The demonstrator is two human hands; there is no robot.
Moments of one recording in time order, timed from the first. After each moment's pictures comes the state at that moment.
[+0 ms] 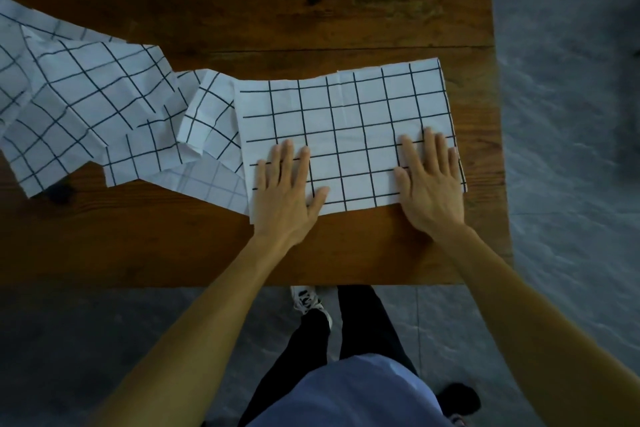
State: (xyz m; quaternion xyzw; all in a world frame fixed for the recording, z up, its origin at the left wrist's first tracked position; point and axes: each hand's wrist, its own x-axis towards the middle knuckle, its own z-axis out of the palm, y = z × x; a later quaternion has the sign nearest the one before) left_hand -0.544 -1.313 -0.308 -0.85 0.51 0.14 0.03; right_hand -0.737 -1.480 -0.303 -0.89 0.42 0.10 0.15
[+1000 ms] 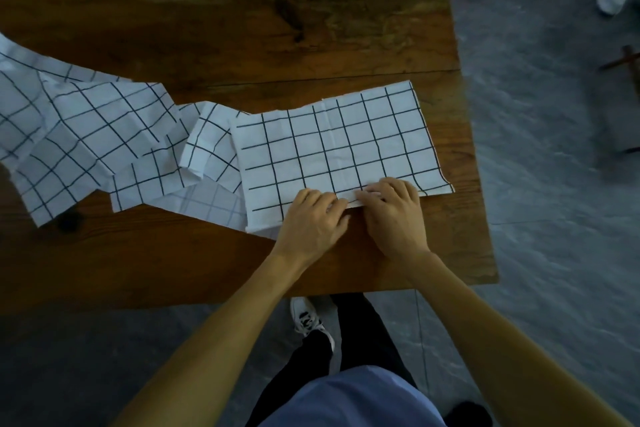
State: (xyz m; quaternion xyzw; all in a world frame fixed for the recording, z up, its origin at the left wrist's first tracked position) left_hand -0.579 -1.331 -0.276 -0.71 0.69 0.00 -0.13; right_hand -0.727 -1.432 -0.288 -0.93 0.33 -0.13 0.12
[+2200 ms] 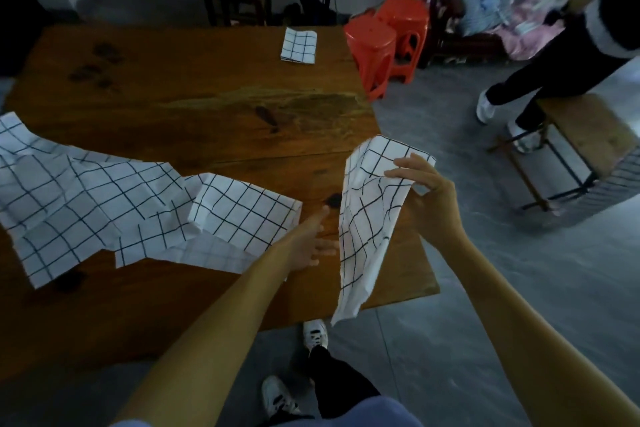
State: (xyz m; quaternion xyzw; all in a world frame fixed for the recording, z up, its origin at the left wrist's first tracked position) left_hand -0.577 -1.356 -0.182 -0.60 0.07 0.72 -0.34; right_hand -0.760 -1.450 -0.090 -0.77 0.39 -0.35 0.36
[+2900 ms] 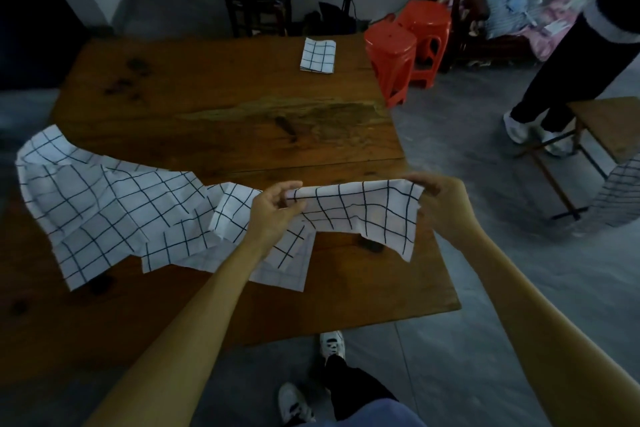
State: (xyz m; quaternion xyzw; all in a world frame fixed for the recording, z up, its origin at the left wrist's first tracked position) left_hand -0.507 -1.337 -0.147 -0.70 0.31 0.37 -0.52; right_hand -0.749 -1.477 -0.091 -0.73 0.46 -0.26 0.43
